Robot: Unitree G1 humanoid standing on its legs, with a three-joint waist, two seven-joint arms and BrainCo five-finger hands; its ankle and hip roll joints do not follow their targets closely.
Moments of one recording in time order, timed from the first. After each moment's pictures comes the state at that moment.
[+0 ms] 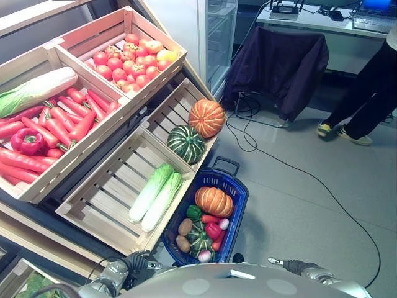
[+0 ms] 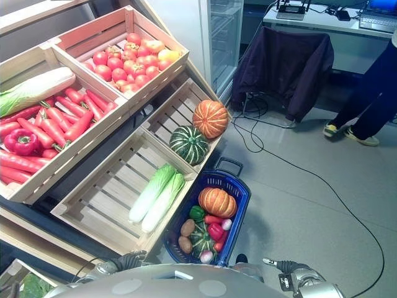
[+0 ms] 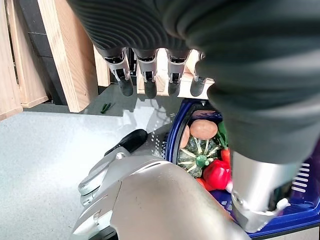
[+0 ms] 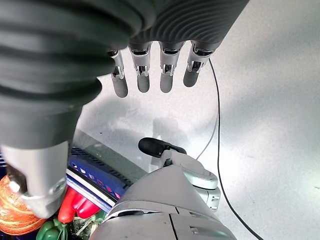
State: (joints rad) left arm -0.01 0.30 -0.33 1.27 0.02 -0.07 -0.18; right arm -0.05 -0.33 0.17 1.36 0.12 0.13 0.07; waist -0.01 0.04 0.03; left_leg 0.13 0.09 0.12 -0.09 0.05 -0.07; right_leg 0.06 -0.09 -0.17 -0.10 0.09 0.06
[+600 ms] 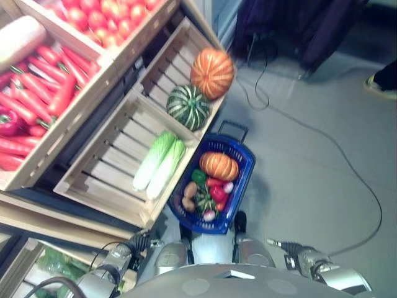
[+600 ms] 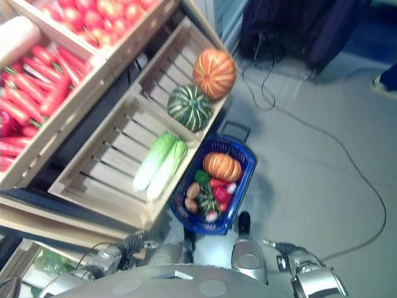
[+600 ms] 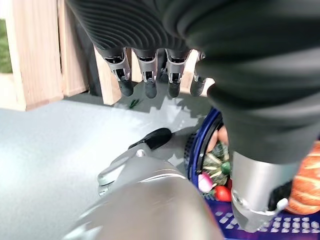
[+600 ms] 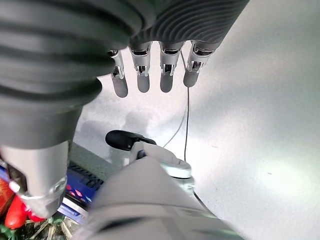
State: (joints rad) left arm -0.13 0.29 -0.32 1.24 -0.11 -0.12 -0.14; right arm -0.21 -0.33 0.18 1.35 0.19 0.13 0.03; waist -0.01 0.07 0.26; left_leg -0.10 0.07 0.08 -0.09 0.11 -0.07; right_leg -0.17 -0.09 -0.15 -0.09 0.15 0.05
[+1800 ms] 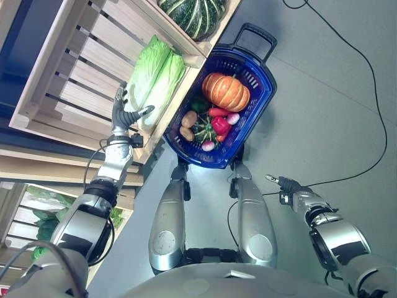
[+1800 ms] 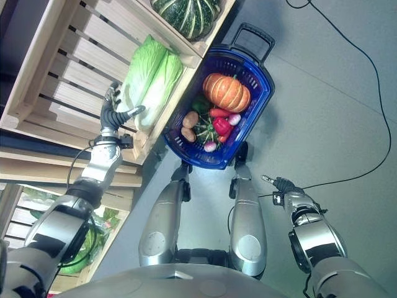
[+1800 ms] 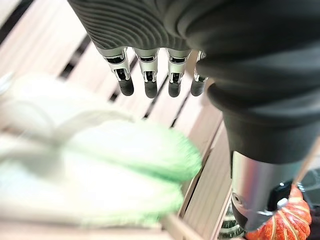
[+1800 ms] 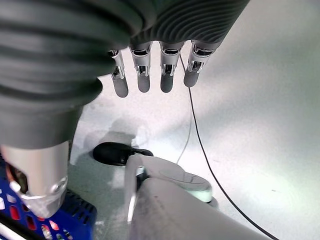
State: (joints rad) left arm -0.62 0.49 -0.32 0.79 -0.16 -0.43 0.51; right arm -0.48 -0.39 0.21 1.31 0.38 0.13 -0.02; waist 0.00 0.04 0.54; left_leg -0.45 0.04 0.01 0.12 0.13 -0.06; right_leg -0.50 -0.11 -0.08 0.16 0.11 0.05
